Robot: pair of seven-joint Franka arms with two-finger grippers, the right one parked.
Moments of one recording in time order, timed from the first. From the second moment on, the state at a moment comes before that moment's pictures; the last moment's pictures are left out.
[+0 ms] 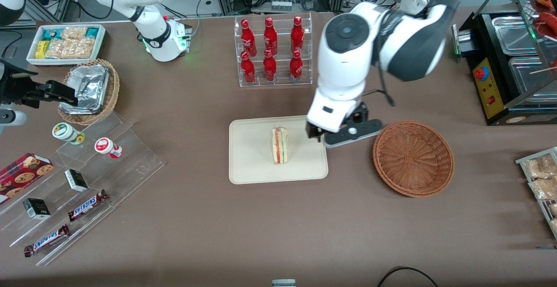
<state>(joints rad) -0.44 0.40 -0.19 -1.25 0.21 1.66 -0.91</state>
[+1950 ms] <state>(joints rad) 0.08 0.07 -0.18 -1.40 0.01 1.37 -0.13</state>
